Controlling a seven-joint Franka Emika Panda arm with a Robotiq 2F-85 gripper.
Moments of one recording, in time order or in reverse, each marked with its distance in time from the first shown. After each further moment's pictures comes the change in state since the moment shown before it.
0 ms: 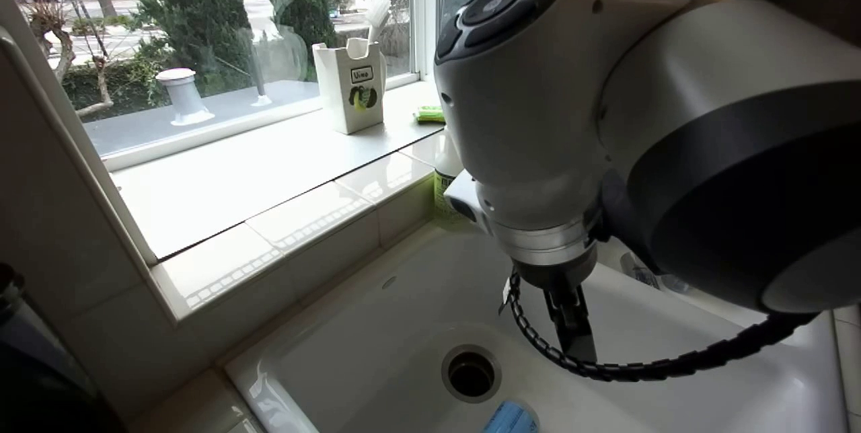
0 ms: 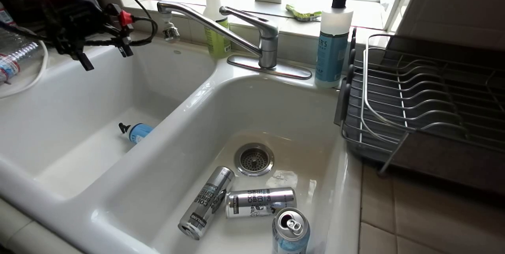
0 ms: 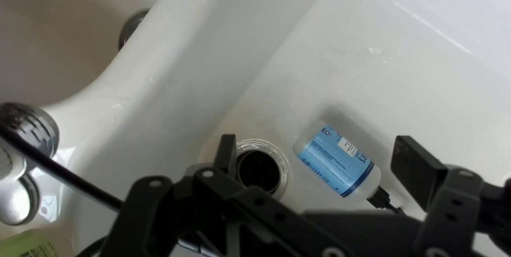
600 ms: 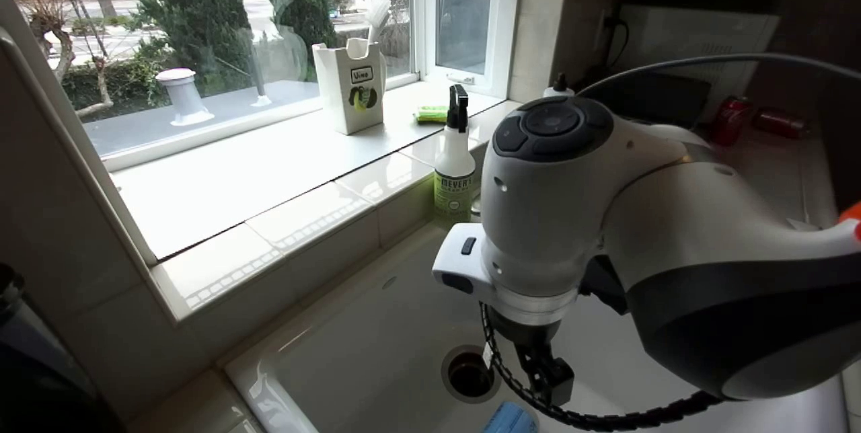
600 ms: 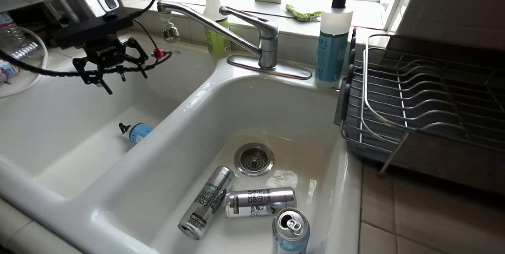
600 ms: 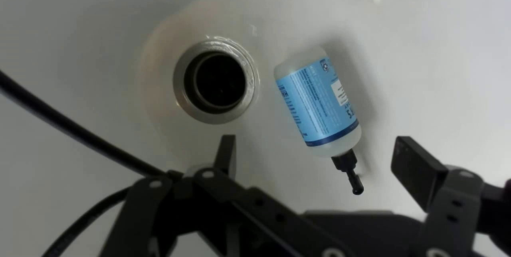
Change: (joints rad) arm -0.009 0.069 -0.039 -0.184 -0.011 0.521 -0.374
